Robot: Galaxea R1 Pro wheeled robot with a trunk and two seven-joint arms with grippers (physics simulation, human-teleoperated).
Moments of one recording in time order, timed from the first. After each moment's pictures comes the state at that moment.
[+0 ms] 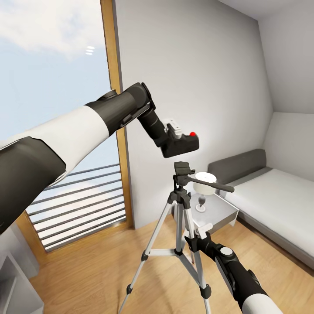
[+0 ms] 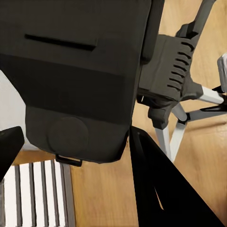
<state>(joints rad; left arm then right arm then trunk) -1.87 -0.17 -1.15 -0.44 0.16 0.82 -1.14 -0.51 0.00 -0.02 -0.75 0.22 0.08 0.40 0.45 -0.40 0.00</state>
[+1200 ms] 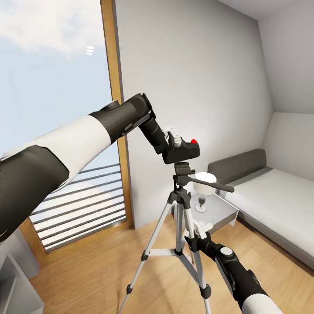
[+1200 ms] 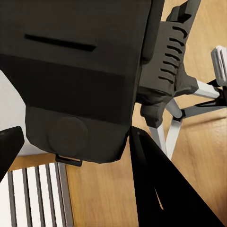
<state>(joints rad) -1.82 -0.17 -1.15 -0.44 0.15 0.76 -1.14 -0.51 0.00 -0.02 -0.75 0.21 0.08 0.40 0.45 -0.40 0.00</state>
